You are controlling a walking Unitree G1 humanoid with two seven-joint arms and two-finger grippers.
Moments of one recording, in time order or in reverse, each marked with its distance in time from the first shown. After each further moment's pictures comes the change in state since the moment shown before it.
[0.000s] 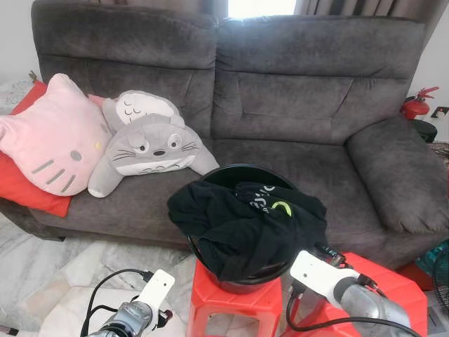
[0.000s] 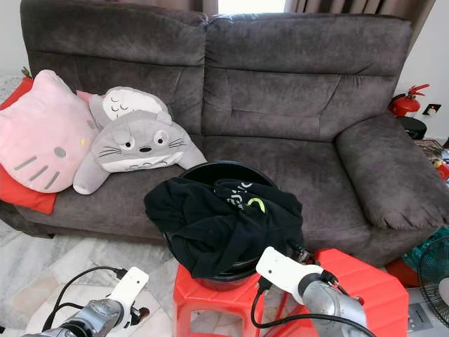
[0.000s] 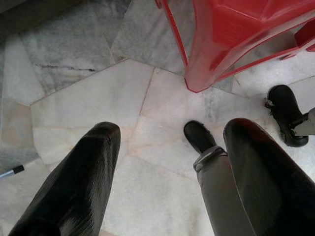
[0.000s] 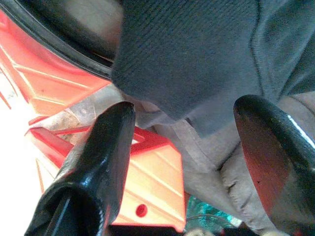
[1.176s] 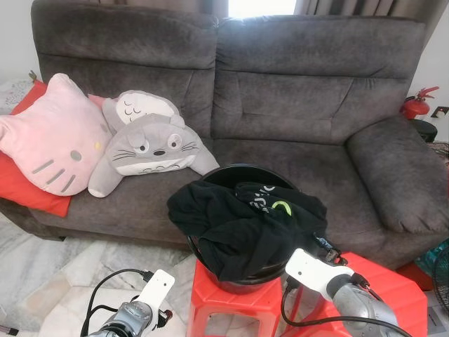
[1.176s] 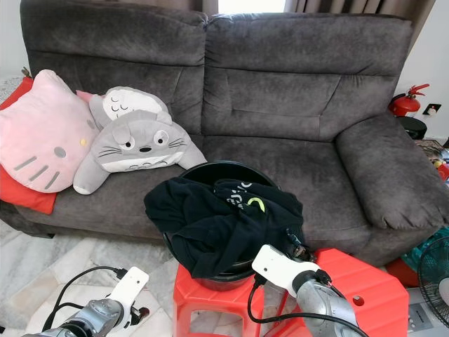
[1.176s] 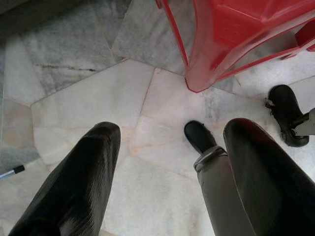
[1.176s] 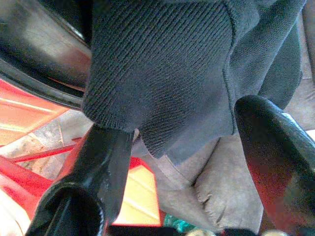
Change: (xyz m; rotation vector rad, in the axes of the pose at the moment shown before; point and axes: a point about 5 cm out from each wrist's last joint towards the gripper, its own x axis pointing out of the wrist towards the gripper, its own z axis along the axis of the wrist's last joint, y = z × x) left arm 0.000 0.000 0.000 0.003 0.000 0.002; right arm 0.013 0.000 0.002 -0.058 -0.081 -0.166
